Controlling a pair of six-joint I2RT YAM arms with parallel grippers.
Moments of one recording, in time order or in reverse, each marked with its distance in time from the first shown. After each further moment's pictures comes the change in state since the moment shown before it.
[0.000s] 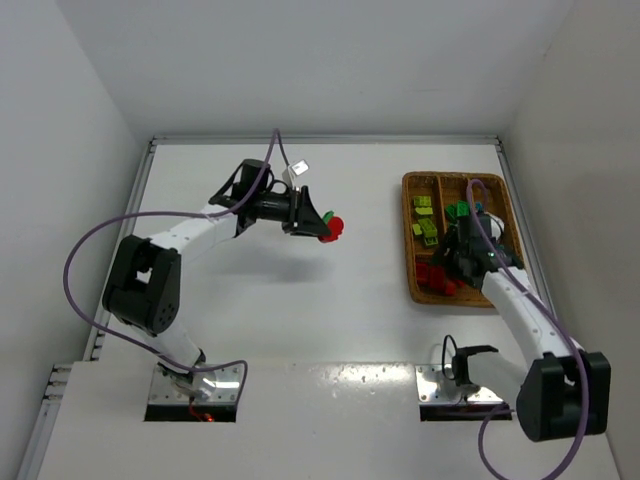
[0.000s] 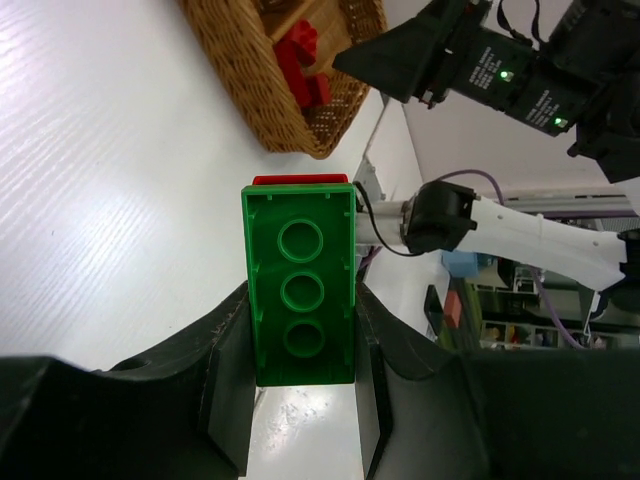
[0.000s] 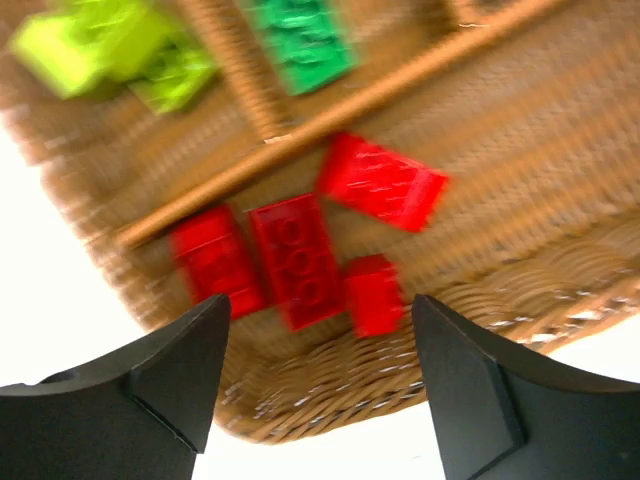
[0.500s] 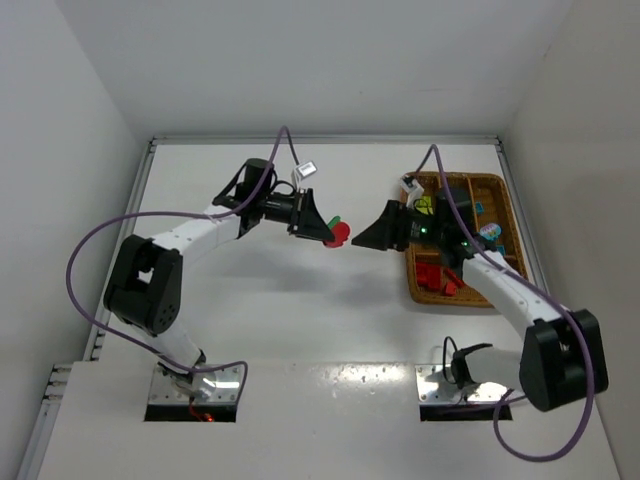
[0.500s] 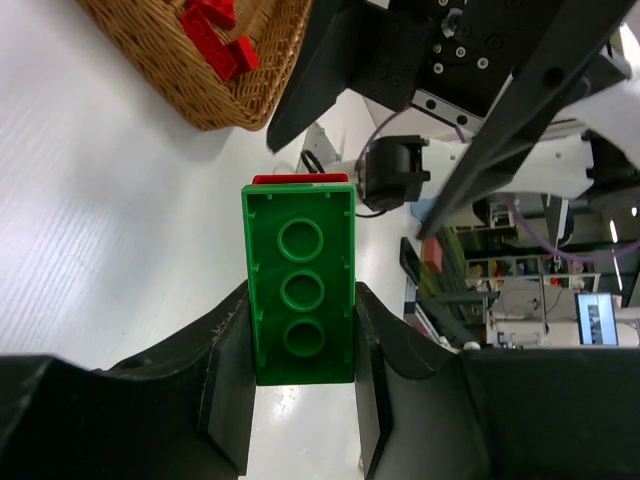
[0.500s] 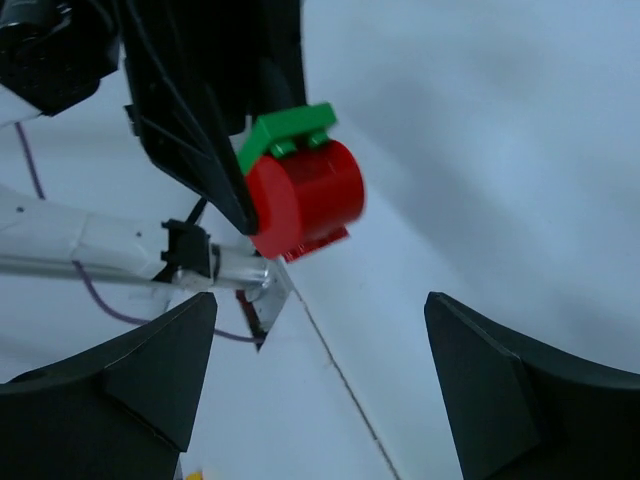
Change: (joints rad) left arm -0.021 0.002 0.006 0.059 0.166 0.008; right arm 0.160 0.107 0.030 0.667 -1.112 0.006
